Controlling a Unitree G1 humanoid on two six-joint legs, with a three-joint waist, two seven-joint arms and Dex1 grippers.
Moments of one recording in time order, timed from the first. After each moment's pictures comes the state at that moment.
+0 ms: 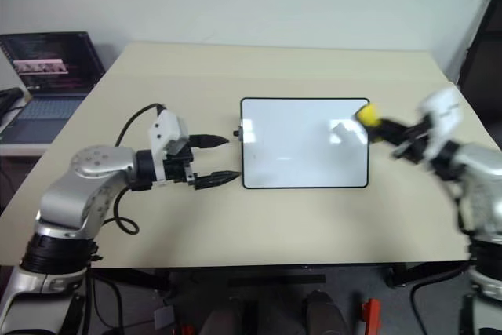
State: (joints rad) left arm -0.51 0.71 -0.04 -0.17 -0.41 0.52 -1.02; right arm -0.43 -0.82 -0.42 -0.16 0.48 0.68 0.81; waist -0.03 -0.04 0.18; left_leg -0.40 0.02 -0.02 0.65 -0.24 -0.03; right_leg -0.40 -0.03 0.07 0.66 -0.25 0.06
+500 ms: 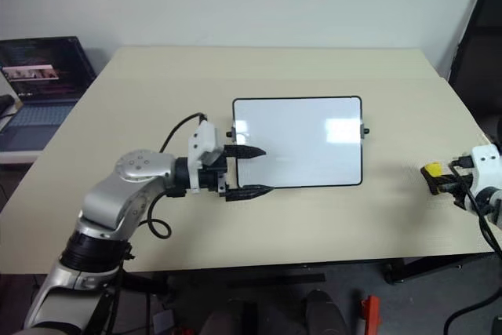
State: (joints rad) left arm -0.55 0.59 -0.16 -0.19 -0.41 0.52 -1.04; right arm -0.32 -0.87 -0.33 0.28 0.30 0.71 0.68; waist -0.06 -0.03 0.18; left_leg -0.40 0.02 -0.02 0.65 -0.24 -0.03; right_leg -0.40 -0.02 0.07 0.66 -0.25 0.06
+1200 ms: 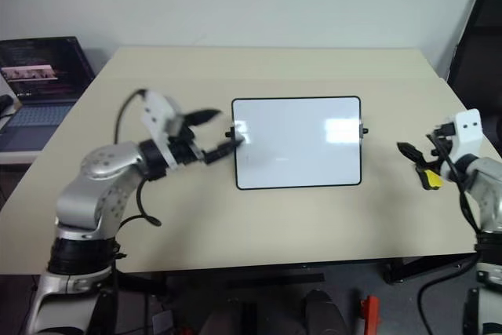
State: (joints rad) left arm -0.51 0.51 0.14 -0.13 -0.35 0.45 -0.63; right arm -0.47 -0.69 -0.32 0.20 0.34 0.58 0.61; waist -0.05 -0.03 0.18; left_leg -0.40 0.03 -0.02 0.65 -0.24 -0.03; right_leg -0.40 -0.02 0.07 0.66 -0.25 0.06
